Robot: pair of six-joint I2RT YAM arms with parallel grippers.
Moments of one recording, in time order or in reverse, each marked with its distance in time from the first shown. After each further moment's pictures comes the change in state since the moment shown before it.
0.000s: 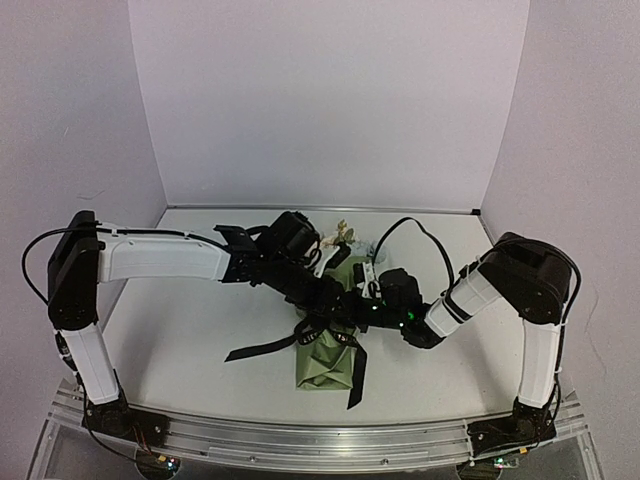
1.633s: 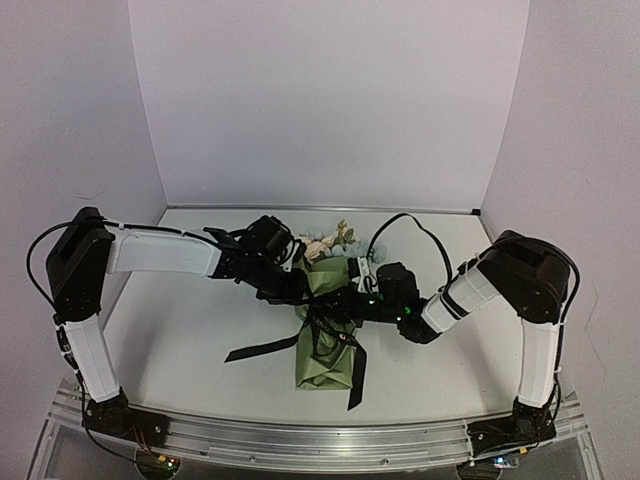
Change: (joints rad) left arm 0.148 0.011 -0.116 0.026 -0.178 -0.119; right arm -0.005 0.010 0.049 -0.002 -0.061 0.004
